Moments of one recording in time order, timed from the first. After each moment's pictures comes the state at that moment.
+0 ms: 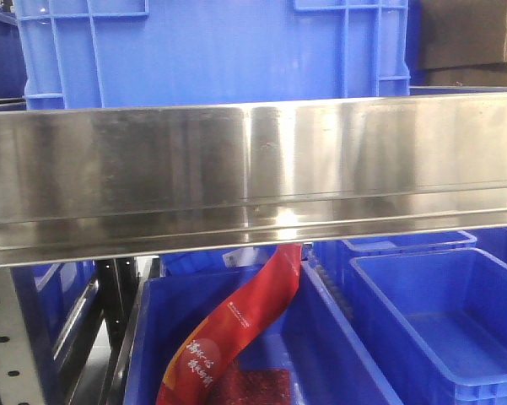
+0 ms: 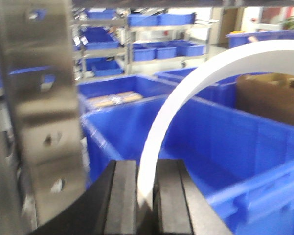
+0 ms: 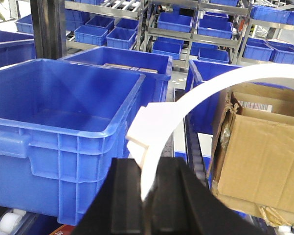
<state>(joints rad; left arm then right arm) 0.01 0.76 -1.07 -0.64 0.54 0.60 -0.01 0.62 -1.02 0.12 0.61 -0.18</state>
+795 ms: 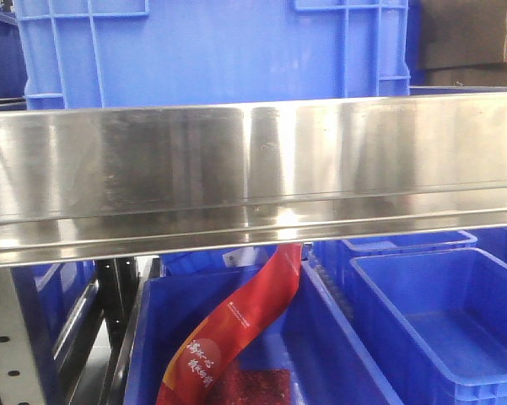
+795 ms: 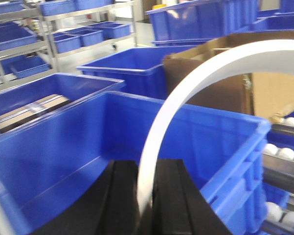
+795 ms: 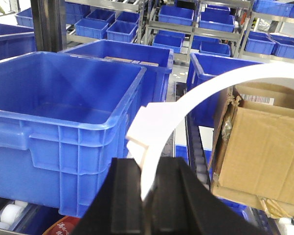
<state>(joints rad) -0.35 1.06 -1.21 -0.61 0.43 0.73 -0.01 0.62 -1.02 0.12 0.64 -0.18</state>
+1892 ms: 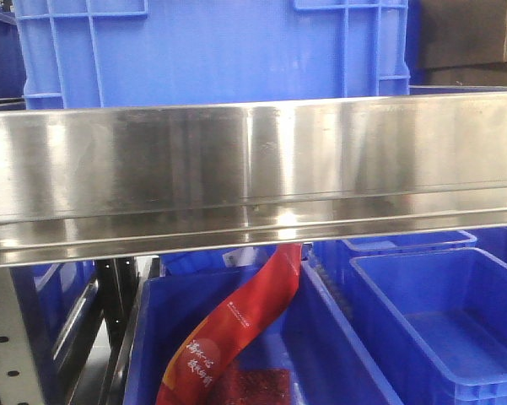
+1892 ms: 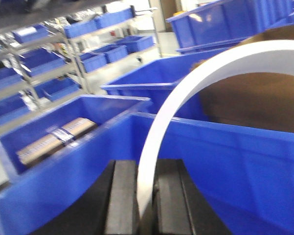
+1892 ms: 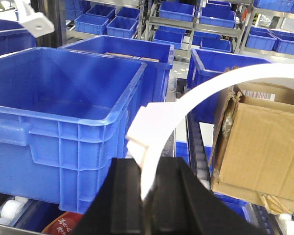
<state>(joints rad) -0.45 1.36 -1.33 -0.45 0.13 0.73 -0.01 0.62 -1.02 0.12 0.65 -0.18</state>
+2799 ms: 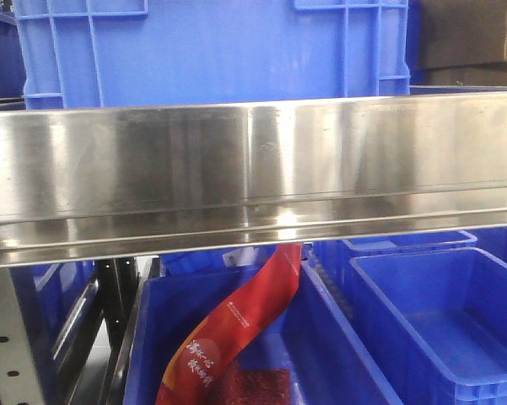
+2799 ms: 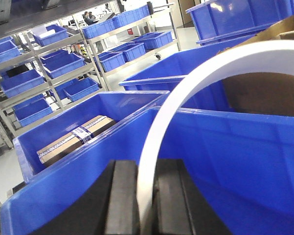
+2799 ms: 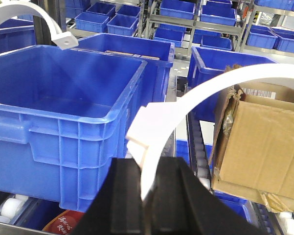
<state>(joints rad) -0.45 1.46 -1.34 -0.39 0.02 0.73 -0.01 0.62 -1.02 0.12 0.66 -0.18</state>
